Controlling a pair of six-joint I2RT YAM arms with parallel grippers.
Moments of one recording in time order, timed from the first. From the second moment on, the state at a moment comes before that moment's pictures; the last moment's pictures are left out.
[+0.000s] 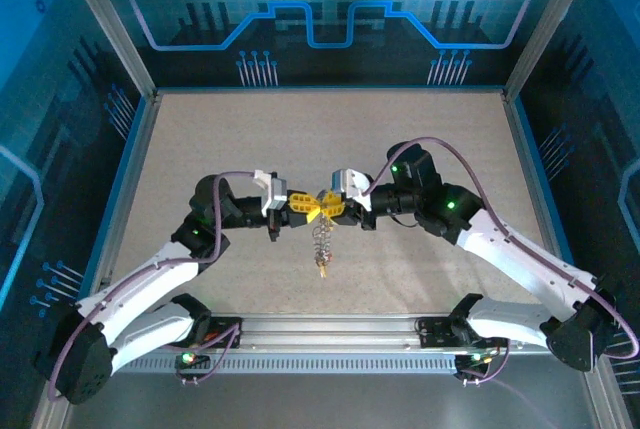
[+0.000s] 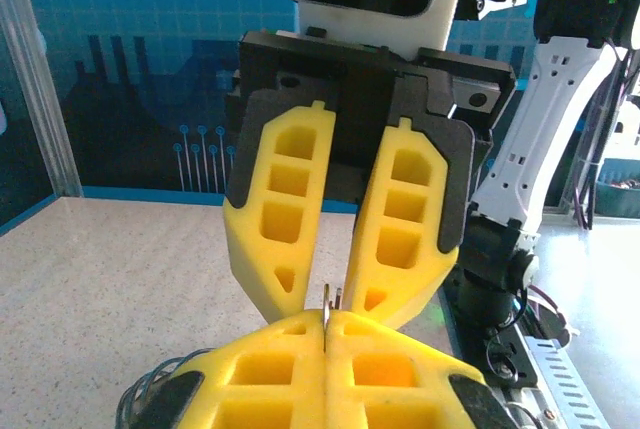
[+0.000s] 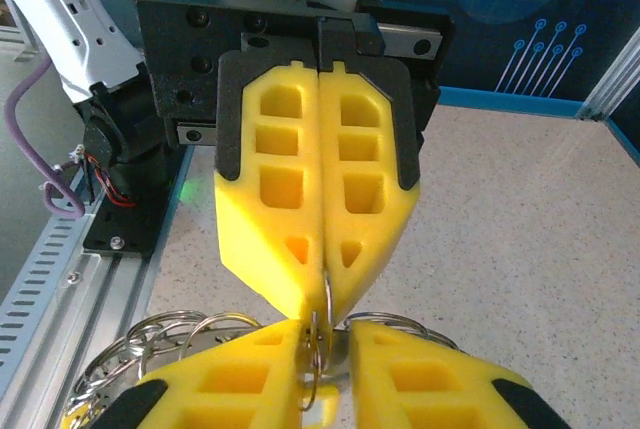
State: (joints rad) left arm -0.53 0.98 0.57 0.48 0.89 -0.05; right arm 0.73 1.14 1.04 -0.38 -0.66 -0.47
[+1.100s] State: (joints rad) left arm -0.54 1.04 0.52 0.69 0.81 -0.13; right arm 0.68 1.11 0.97 -0.29 -0.69 -0.40
